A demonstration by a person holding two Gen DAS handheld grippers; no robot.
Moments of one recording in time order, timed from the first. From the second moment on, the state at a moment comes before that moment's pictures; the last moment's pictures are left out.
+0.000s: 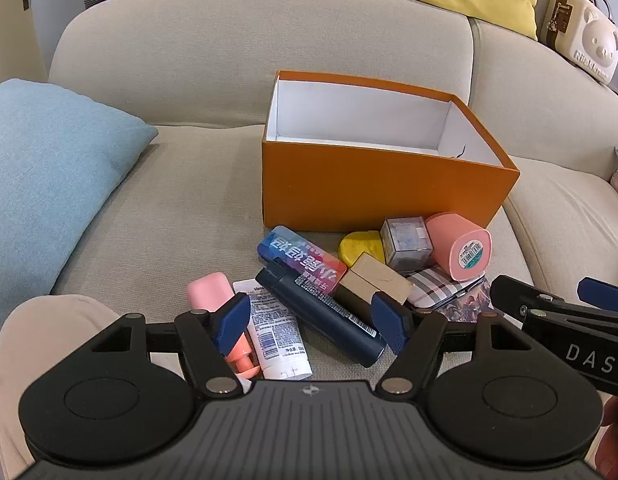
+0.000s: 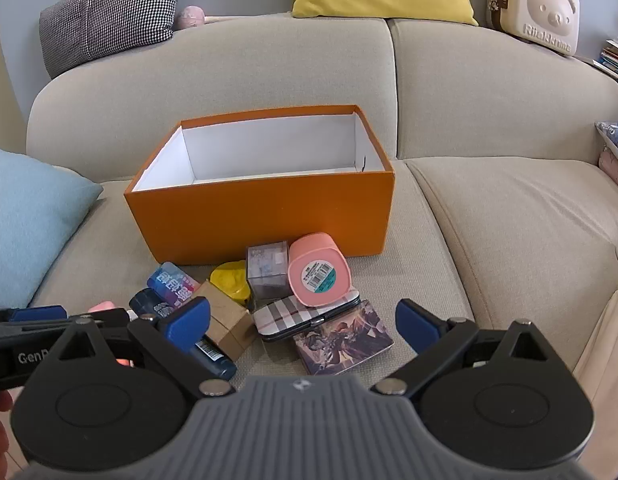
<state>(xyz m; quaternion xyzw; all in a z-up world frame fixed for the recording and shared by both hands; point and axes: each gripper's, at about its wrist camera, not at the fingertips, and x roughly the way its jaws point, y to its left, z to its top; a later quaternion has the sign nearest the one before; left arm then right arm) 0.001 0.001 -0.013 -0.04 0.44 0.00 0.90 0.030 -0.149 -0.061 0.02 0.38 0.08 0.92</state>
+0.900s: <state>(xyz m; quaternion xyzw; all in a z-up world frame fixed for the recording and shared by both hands) 0.010 0.015 -0.035 -0.07 0.49 -0.02 0.87 0.040 -0.146 -0.071 0.02 0.40 0.09 0.91</state>
